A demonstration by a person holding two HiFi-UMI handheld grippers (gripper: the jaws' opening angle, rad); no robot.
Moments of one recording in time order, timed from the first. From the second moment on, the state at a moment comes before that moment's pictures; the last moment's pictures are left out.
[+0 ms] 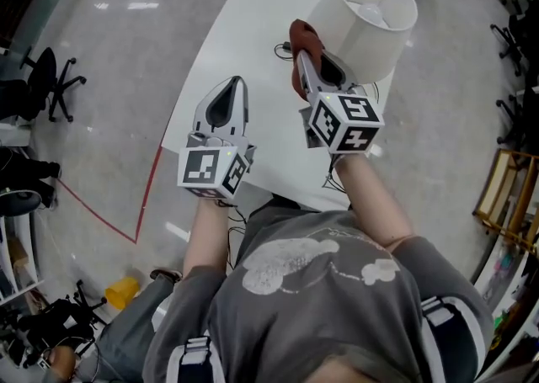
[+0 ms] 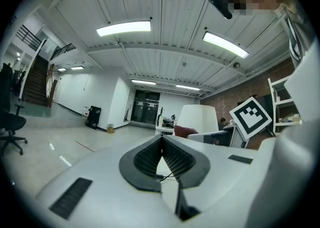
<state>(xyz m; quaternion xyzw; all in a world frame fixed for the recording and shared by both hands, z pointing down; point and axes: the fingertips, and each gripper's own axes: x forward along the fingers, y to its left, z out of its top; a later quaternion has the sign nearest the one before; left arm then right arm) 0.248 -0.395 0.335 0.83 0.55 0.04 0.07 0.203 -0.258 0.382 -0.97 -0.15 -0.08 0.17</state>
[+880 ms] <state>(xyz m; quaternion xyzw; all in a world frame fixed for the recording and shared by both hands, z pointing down) 0.229 -0.408 0.386 0.85 0.51 0.10 0.08 0.198 -0.306 0.437 -0.98 -0.04 -0.15 0.15</state>
